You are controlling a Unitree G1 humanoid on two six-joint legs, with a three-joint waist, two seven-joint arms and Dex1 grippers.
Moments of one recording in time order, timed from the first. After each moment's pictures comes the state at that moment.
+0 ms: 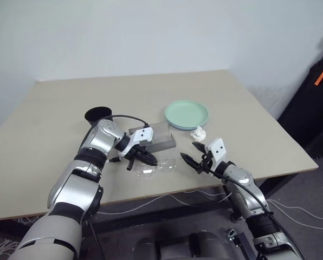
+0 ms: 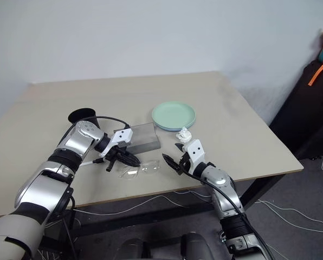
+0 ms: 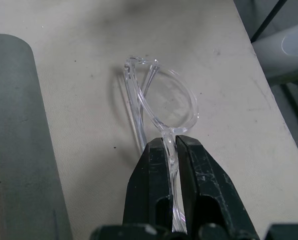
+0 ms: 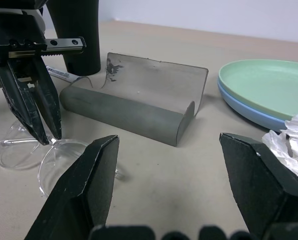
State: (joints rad) left arm -0.95 0.49 -0.37 0.99 0.08 -0.01 -1.58; right arm -0.26 -0.17 0.16 0.14 0.14 0.10 0.61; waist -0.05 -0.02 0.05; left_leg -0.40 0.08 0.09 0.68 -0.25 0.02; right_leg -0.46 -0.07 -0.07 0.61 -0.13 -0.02
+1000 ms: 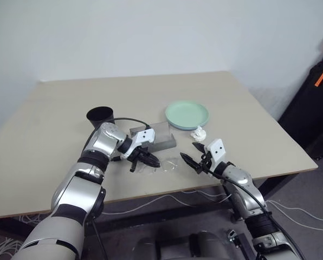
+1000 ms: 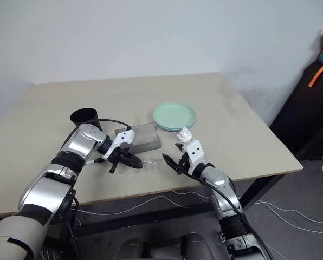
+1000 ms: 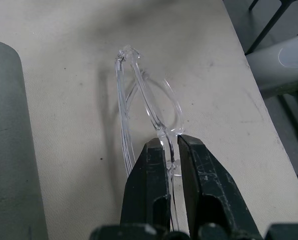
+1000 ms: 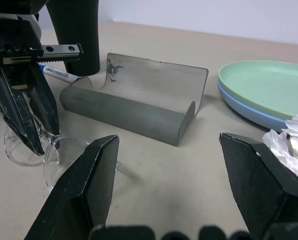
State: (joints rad) left arm -0.93 0.46 -0.34 0.99 0.09 0.01 -1.57; right arm -0.26 -0.16 0.17 0.17 0.14 0.08 0.59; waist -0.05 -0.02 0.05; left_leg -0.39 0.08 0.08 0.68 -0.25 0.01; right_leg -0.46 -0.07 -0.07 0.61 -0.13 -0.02
